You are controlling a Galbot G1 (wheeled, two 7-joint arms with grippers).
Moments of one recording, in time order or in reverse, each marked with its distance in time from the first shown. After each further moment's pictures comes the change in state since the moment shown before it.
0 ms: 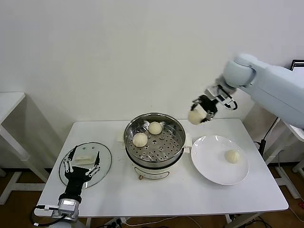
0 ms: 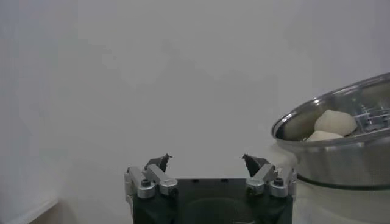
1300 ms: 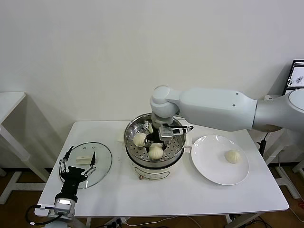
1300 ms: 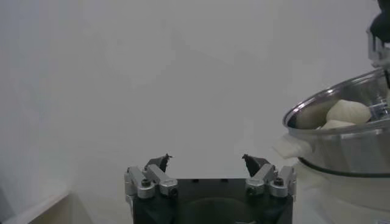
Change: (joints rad) left arm -0.013 0.003 -0.030 0.027 -0.016 -0.006 0.006; right arm -0.079 0.344 -0.190 0.042 -0.247 0.438 0.112
